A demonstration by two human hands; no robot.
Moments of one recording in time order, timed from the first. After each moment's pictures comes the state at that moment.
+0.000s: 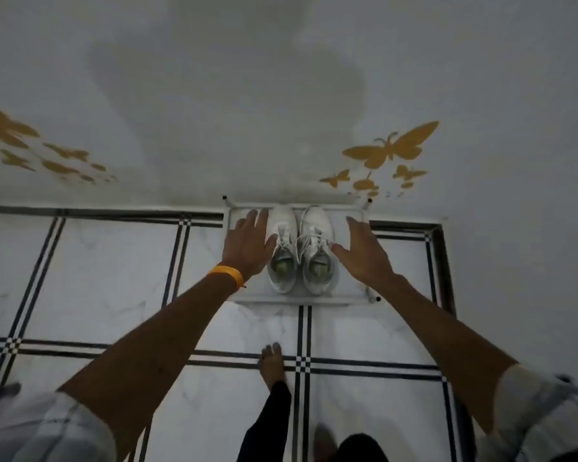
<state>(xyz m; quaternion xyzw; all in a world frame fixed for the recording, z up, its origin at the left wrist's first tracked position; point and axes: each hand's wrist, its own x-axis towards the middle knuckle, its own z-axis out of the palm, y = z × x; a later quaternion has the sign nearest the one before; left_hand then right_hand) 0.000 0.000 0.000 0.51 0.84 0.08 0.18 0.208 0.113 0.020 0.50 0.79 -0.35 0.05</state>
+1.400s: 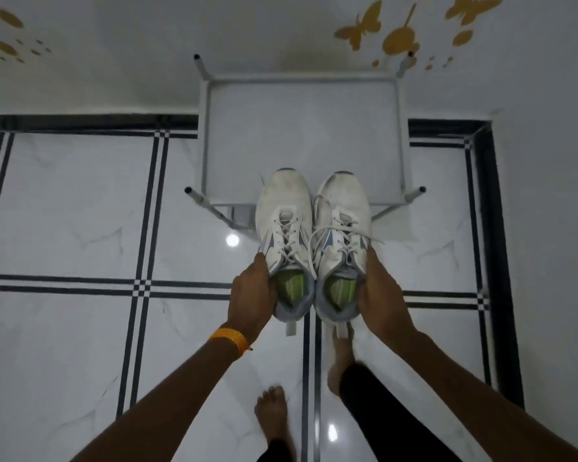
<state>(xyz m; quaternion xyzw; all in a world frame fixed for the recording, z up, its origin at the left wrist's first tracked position) 0.151 -0.214 -0.229 0.39 0.84 0.22 0.30 0.347 -0.103 -0.215 0.53 0.74 -0.41 0.01</state>
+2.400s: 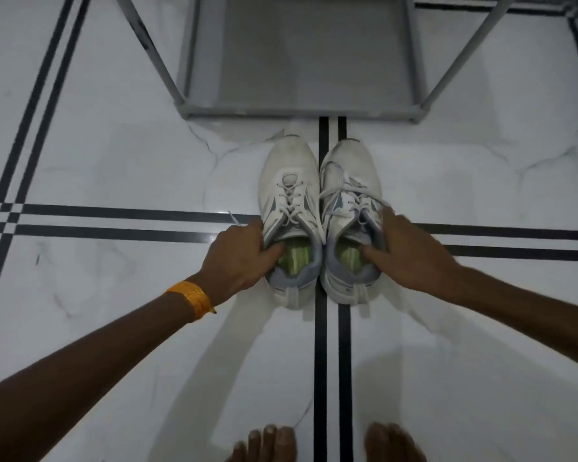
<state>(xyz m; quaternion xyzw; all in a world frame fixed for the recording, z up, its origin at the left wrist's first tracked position) 0.185 -0.308 -0.613 0.49 0.82 0.12 0.27 0.407 -0.168 -0.581 0.46 0.84 -0.27 0.14</state>
